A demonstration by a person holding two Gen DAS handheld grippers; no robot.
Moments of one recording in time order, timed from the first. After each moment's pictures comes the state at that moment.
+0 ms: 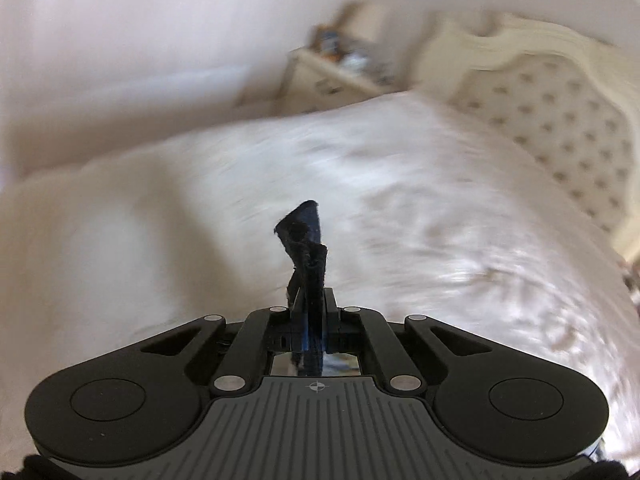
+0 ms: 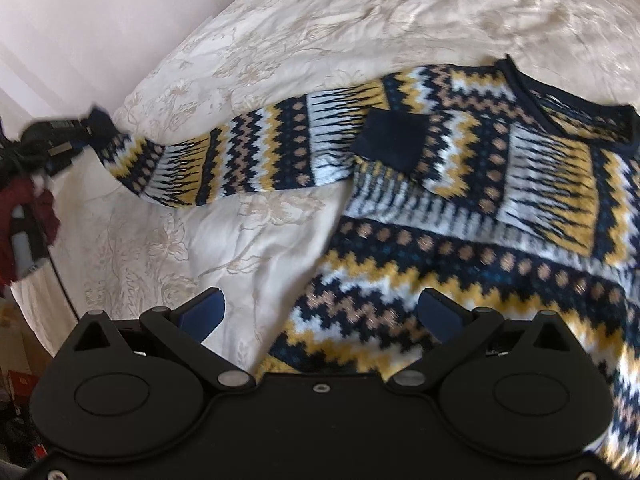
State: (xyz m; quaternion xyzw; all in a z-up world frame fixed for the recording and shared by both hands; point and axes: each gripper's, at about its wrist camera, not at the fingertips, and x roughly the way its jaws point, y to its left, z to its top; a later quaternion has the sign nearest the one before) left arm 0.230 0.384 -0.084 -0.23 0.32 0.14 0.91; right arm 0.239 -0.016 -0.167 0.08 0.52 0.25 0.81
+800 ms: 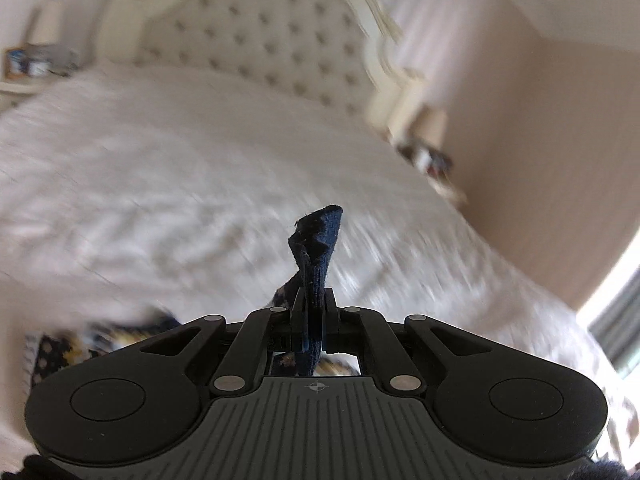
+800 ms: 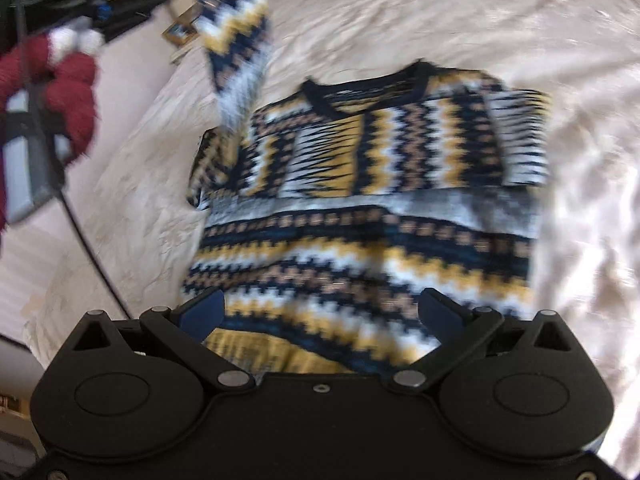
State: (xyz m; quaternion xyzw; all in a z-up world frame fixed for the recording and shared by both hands) left arm 0.333 -0.030 -0.077 -0.12 0.33 -0.22 0.91; right arm 0.177 -0.240 -0.175 0.20 0.48 0.17 0.84
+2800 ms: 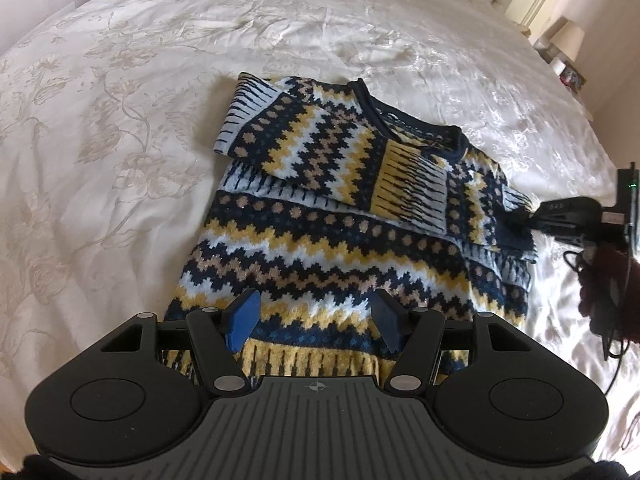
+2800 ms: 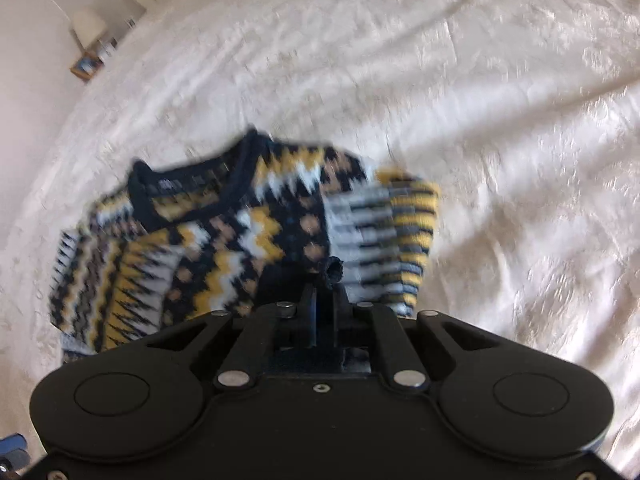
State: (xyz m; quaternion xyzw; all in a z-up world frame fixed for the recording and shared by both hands) left arm 0.183 0.071 -0.145 -0.10 0.51 -0.04 0.85; right arm 0.326 -0.322 -0.233 0.19 0.49 0.07 0.85
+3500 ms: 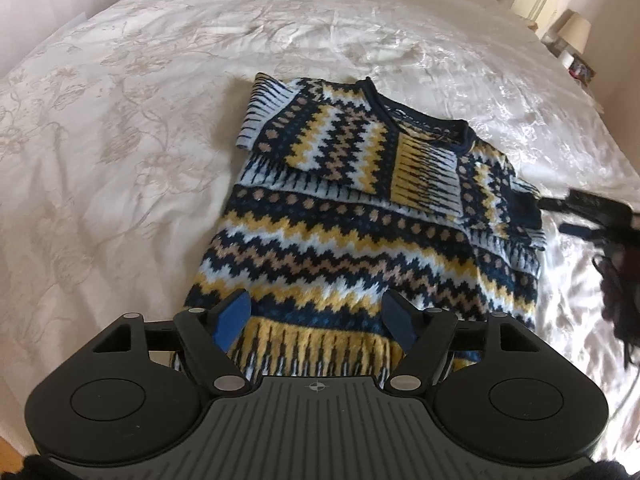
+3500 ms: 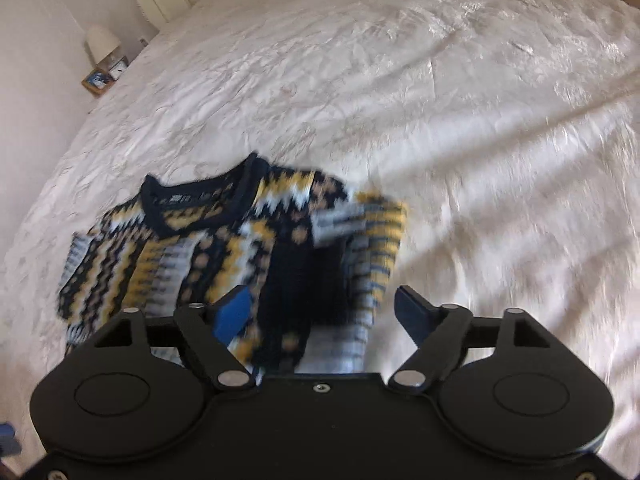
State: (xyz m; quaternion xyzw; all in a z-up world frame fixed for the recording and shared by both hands) left arm 0.162 0.067 -0.135 -0.07 0.51 -0.02 0.85; right arm 0.290 -0.339 -0.214 0.18 0.46 0.07 0.86
